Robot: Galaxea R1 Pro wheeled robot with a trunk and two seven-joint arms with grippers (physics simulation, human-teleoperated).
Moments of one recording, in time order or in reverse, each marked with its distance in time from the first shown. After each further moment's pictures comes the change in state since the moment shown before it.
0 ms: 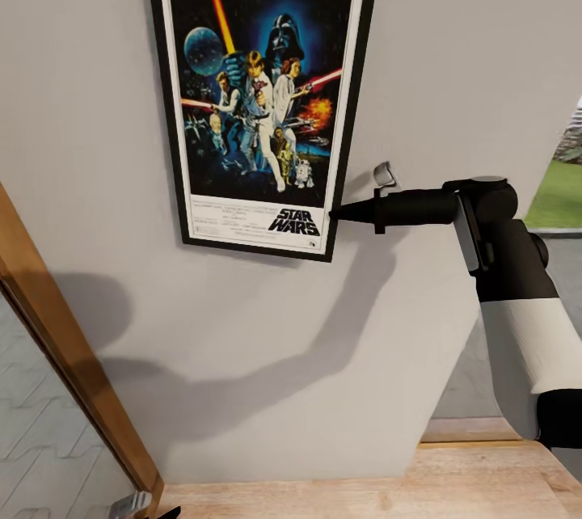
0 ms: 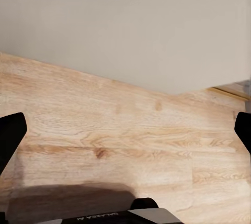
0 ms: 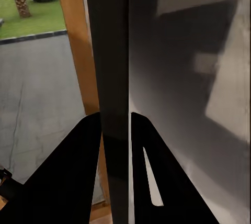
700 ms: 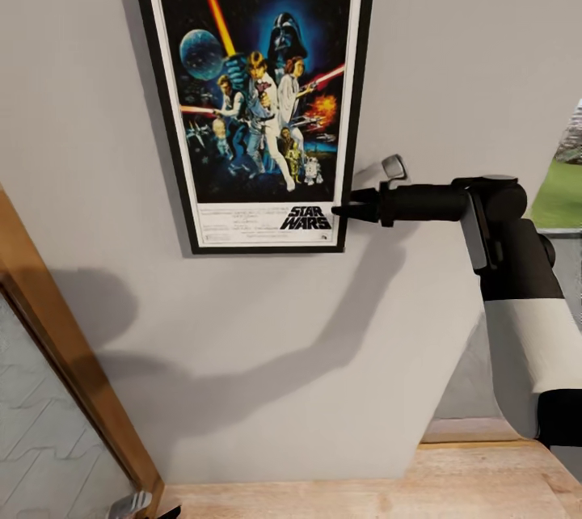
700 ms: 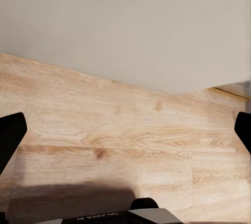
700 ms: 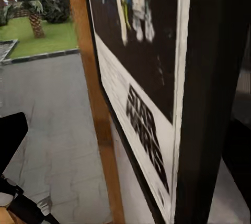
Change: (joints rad) left arm 0.000 0.000 -0.001 0.000 0.000 0.000 0.000; right arm 0.000 -0.001 -0.041 -0.004 -0.072 0.006 0.005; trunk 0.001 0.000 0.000
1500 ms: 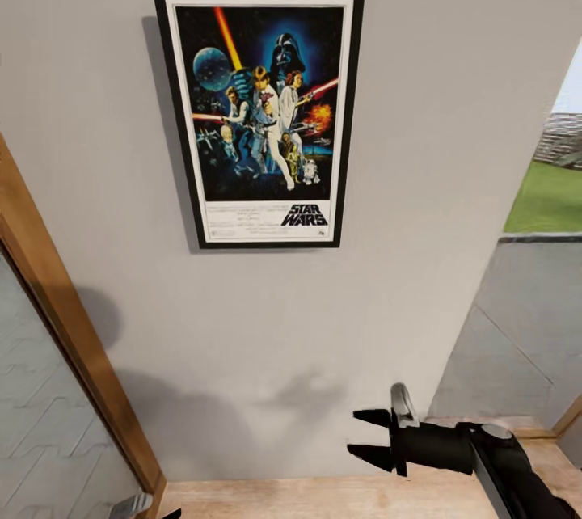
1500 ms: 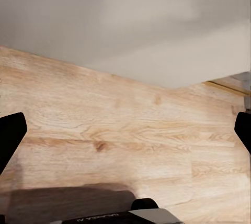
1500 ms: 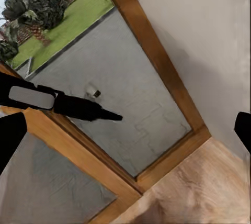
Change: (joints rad) left arm 0.000 -0.002 0.001 0.004 -0.013 0.004 0.003; right arm 0.920 -0.009 -0.109 0.072 -0.008 -0.452 -0.014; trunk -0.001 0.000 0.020
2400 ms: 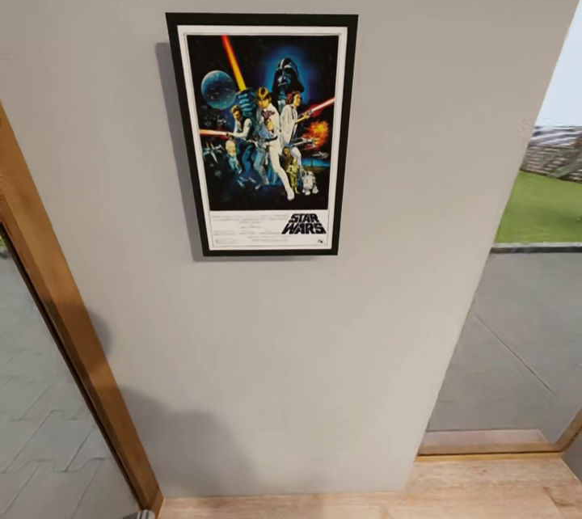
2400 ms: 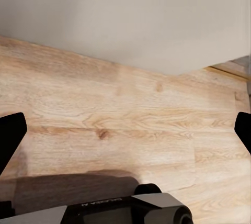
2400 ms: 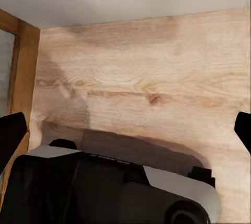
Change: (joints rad) left arm -0.001 0.000 -0.003 0.056 -0.064 -0.002 0.016; right arm 0.032 0.012 -0.100 0.935 0.088 -0.430 -0.749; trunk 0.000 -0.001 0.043
